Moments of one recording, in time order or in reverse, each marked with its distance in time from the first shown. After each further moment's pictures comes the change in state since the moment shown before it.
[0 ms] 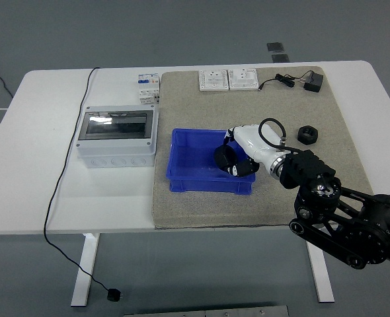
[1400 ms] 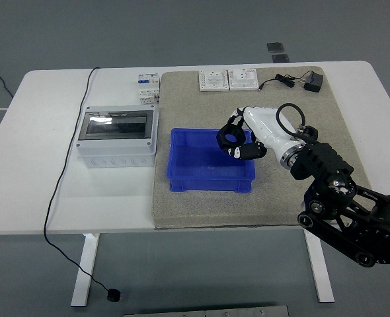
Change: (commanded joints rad) left arm 0.002 -0.004 0.006 0.000 -0.011 0.001 -0.006; right arm -0.023 -0.018 0.044 0.044 0.043 -0.089 0.036
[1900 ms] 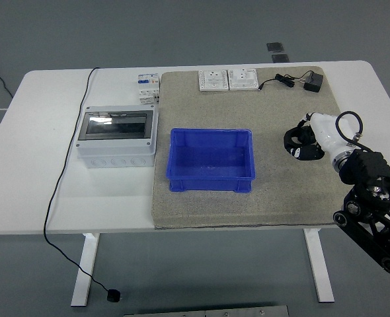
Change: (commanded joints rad) left arm 0.003 -0.001 0.001 0.000 -0.007 -0.001 0.001; right arm -0.176 -0.064 0.284 0.036 -0.132 0.038 -0.093
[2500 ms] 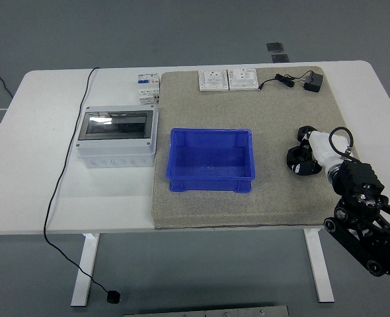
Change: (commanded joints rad) left arm 0.001 0.000 0.001 0.000 0.002 -0.002 0.009; right arm -0.021 0.083 0.014 -0.216 -0.070 0.042 -0.029
